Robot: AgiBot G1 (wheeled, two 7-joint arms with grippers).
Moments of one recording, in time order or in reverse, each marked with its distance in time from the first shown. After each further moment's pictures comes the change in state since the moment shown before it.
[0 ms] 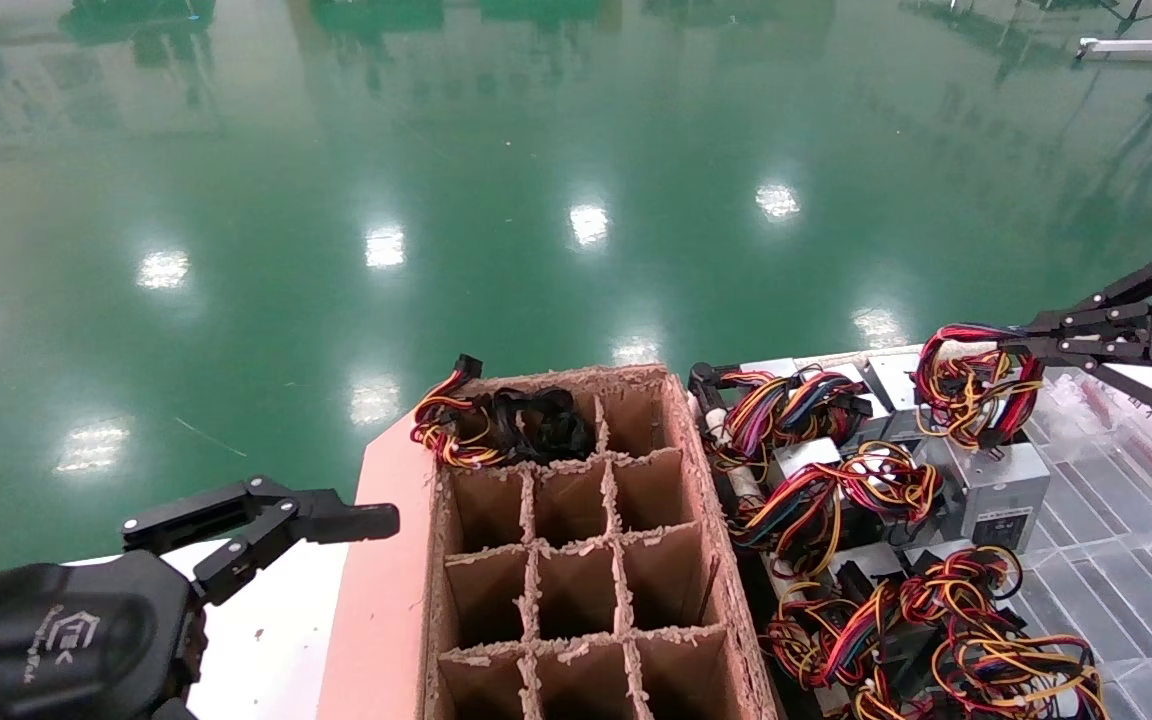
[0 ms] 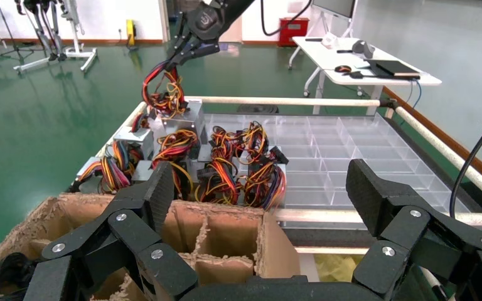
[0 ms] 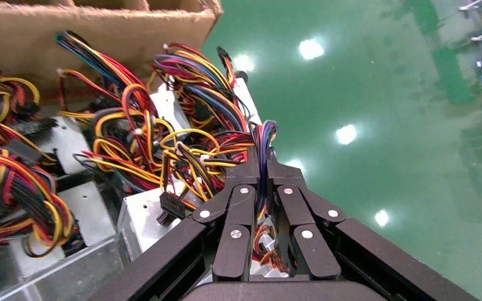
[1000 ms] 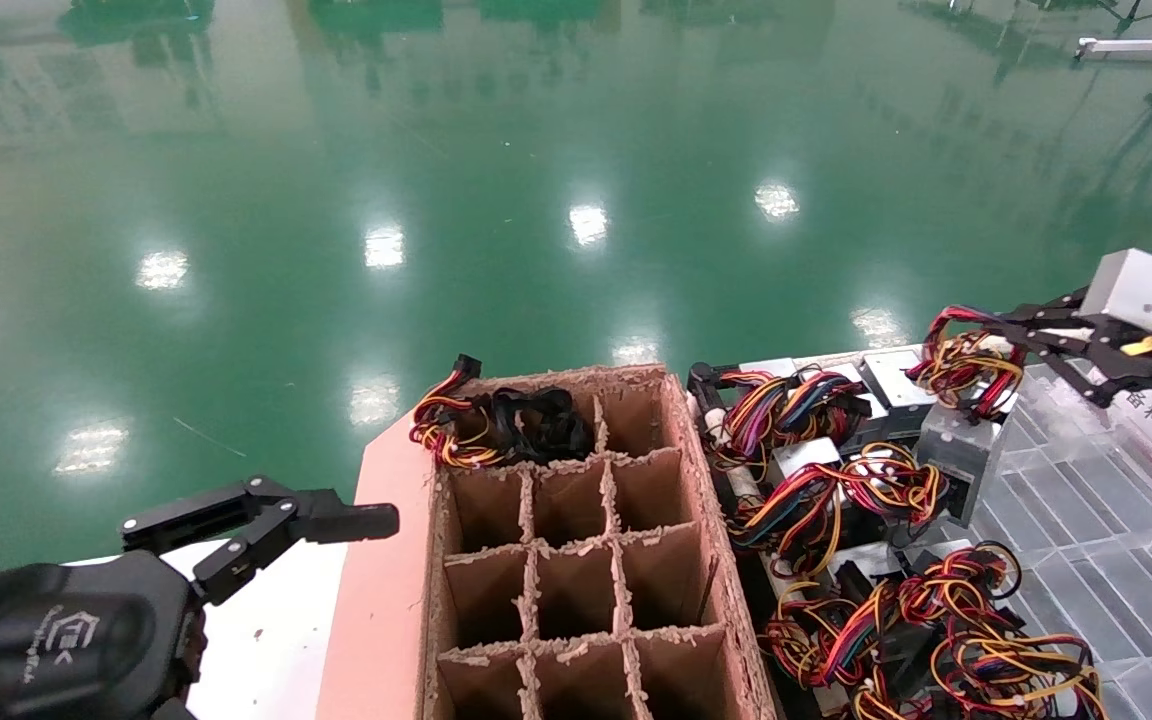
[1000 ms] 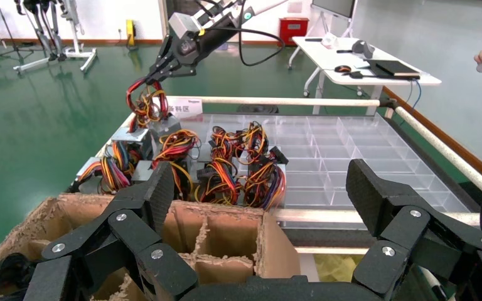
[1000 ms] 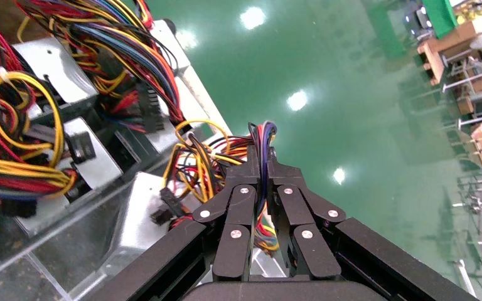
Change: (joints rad) left arm 0.000 0.000 0.001 0.000 0.000 0.000 0.000; right arm -0.179 -0.091 0.089 -0.155 0.131 0.281 -0.170
